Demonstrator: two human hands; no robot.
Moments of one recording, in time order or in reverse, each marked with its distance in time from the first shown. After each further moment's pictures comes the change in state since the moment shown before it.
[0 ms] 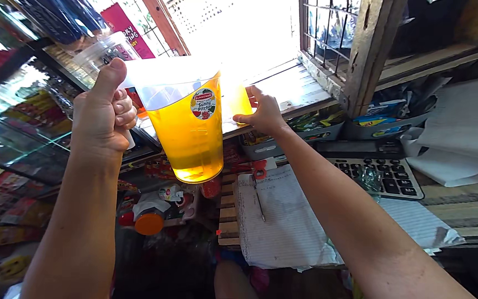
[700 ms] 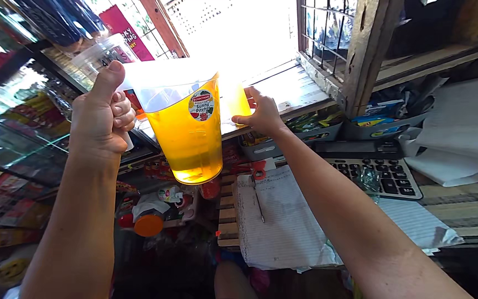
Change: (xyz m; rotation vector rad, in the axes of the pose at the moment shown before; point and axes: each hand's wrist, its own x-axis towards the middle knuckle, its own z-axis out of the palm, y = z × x) left_hand 0.001 -0.001 0.000 0.006 -0.001 -0.001; right_hand 0.000 0.000 -0.001 -0.012 -0.005 0.014
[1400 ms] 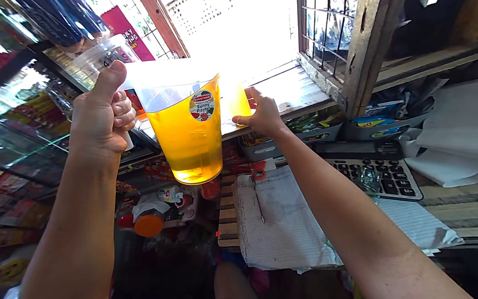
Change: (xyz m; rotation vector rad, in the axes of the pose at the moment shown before) left_hand 0.001 0.001 0.000 0.012 -0.002 -0.004; right_hand 0.000 0.001 0.001 -0.001 0.003 -0.019
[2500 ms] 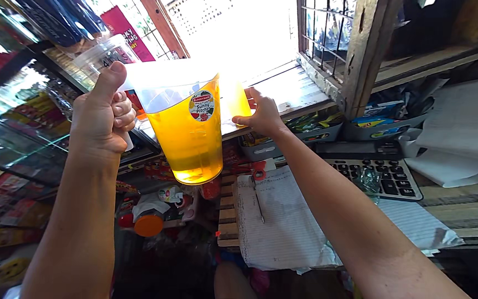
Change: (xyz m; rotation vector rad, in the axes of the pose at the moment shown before) left_hand 0.000 -0.001 -0.001 -0.001 -0.009 0.005; right_hand 0.000 0.001 0.000 0.016 -0.005 0.005
